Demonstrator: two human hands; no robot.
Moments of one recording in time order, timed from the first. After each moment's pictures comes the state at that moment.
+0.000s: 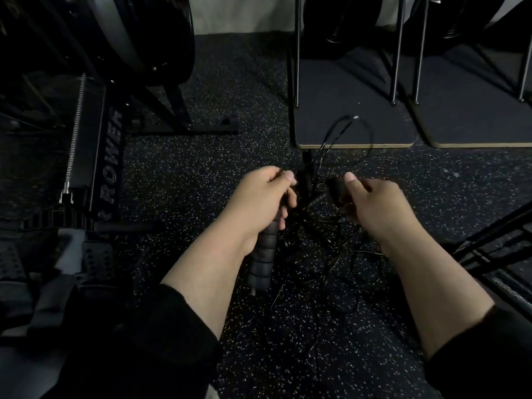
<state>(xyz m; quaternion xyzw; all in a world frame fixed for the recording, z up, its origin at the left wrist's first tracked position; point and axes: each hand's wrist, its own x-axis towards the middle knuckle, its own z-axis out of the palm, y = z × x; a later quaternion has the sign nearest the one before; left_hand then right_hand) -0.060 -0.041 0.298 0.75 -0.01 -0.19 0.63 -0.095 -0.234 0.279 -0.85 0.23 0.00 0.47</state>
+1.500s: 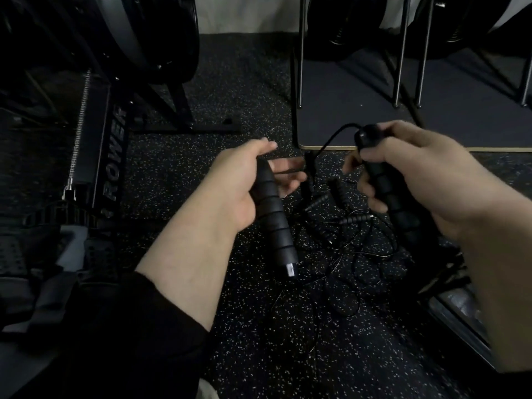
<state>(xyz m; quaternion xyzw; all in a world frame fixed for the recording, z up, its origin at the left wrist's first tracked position) -0.052 -0.031 0.348 0.54 0.15 -0.21 0.80 -0.110 -0.232 0.368 -0.71 0.07 0.04 0.70</state>
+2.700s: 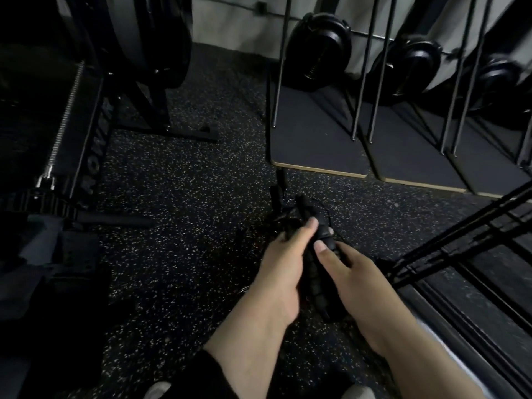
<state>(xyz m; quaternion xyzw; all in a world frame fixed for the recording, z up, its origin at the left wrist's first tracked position) -0.161 -0.041 0.315 0.45 0.16 -0.34 0.80 -0.214 -0.149 0.336 -0.75 0.22 0.08 0.61</state>
